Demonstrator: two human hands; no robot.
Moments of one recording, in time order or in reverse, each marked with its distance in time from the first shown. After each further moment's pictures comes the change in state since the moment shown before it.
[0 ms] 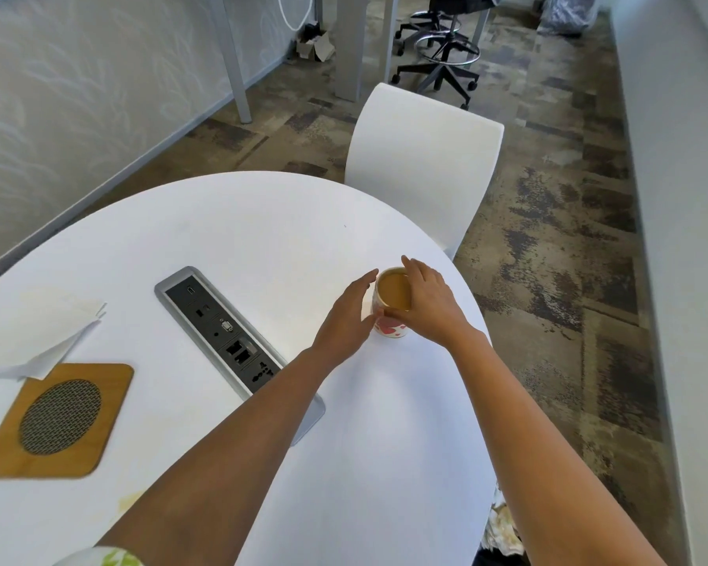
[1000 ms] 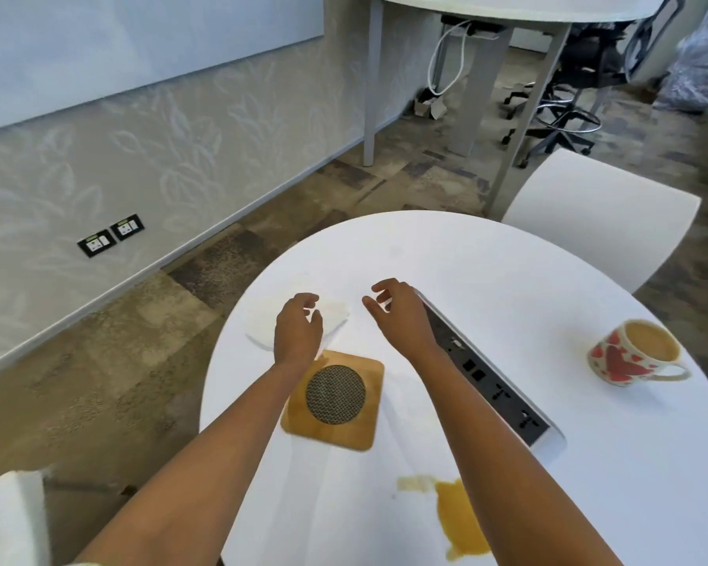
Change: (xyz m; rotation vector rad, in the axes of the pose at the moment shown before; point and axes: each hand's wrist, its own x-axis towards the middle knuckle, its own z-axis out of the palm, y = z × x) left_hand -0.174 -0.140 -0.365 0.155 0.668 -0.286; right_hand 0.002 -0.389 0.172 0.370 0.073 -0.154
